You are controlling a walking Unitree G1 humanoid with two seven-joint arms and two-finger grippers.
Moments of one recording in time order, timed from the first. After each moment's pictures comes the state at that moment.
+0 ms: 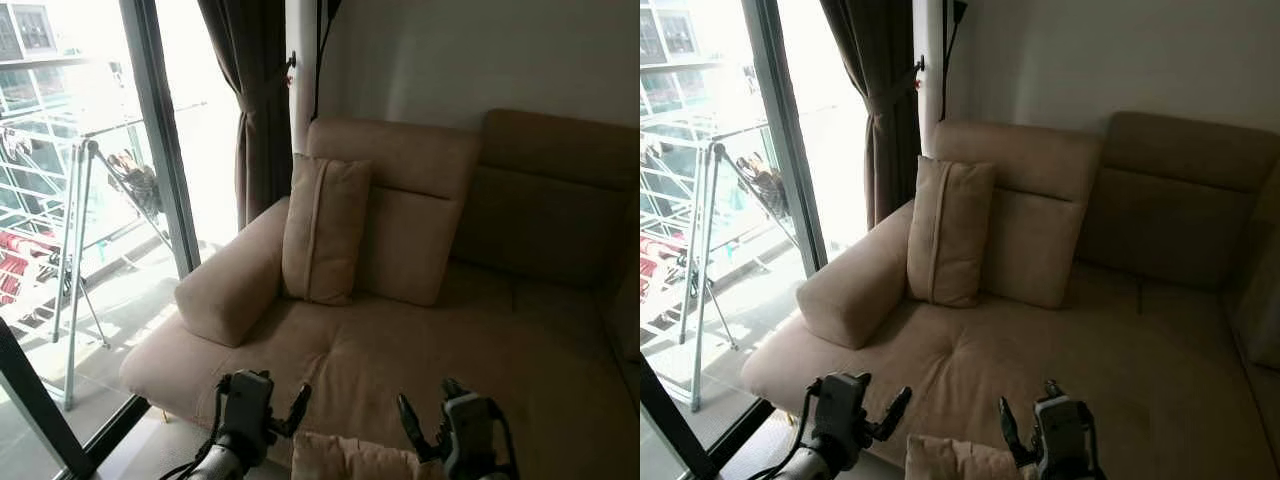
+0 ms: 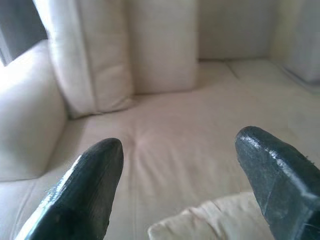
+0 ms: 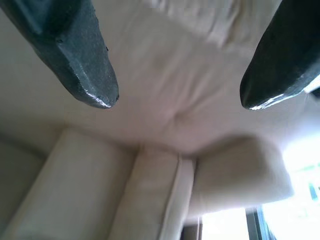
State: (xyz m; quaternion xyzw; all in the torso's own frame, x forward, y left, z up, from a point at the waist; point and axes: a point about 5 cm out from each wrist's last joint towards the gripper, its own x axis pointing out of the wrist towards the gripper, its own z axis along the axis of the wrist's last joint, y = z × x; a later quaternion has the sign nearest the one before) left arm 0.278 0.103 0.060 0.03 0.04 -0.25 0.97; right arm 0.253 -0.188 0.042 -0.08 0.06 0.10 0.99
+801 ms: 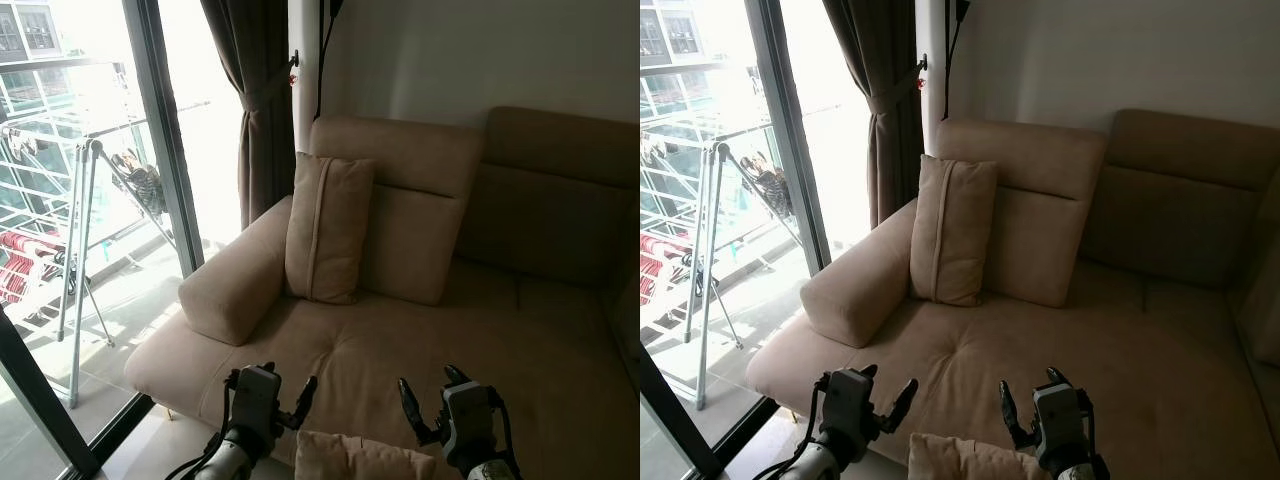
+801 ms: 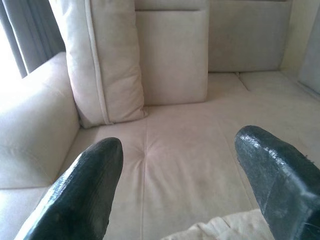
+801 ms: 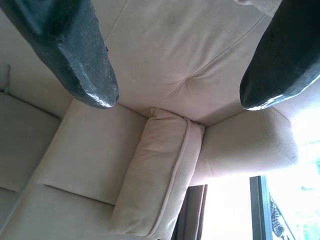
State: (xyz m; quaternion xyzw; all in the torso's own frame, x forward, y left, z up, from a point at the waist) left arm 0.279 0.098 0.061 0.01 0.01 -0.21 0.98; right arm 0.264 -0.183 0.071 -0.11 -0.04 0.09 0.99
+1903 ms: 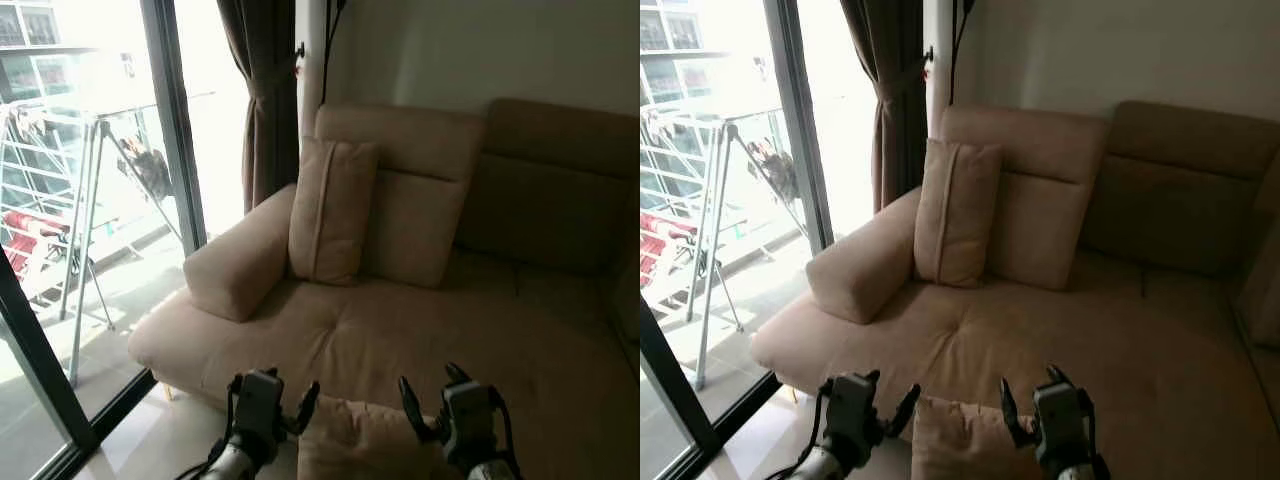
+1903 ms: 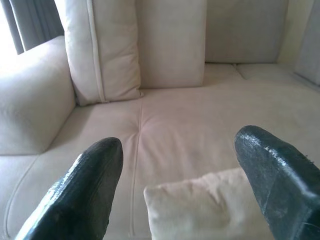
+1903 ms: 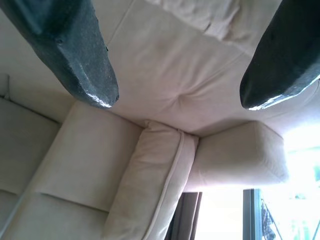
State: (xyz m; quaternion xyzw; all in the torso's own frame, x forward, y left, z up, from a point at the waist) left arm 0.280 0.095 0.056 0.00 0.02 -0.20 0.98; right arm 0.263 -0.183 0.072 -0.11 -0.04 0.09 0.99
